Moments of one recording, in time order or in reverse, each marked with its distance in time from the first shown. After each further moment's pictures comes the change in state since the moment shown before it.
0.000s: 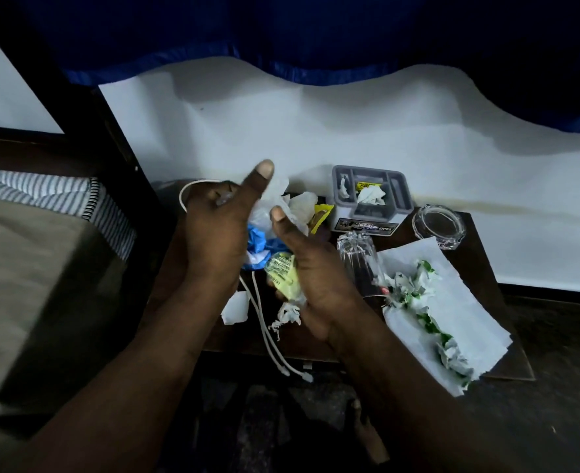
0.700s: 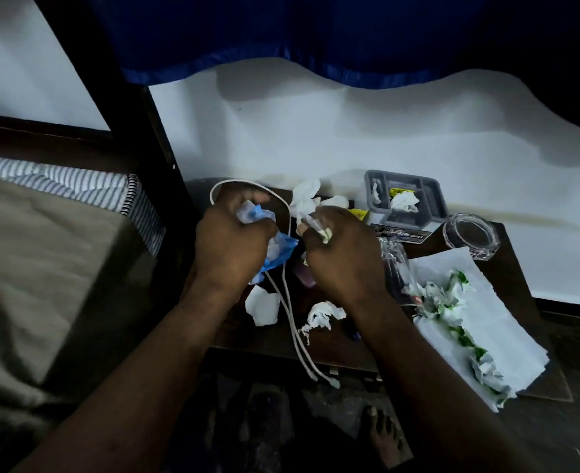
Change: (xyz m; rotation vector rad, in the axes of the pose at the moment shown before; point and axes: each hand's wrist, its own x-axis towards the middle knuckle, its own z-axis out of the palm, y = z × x) left_hand 0.010 -0.010 -0.046 0.481 -0.028 0.052; right_hand 0.037 0.001 -0.001 -1.193 0.350 -0.467
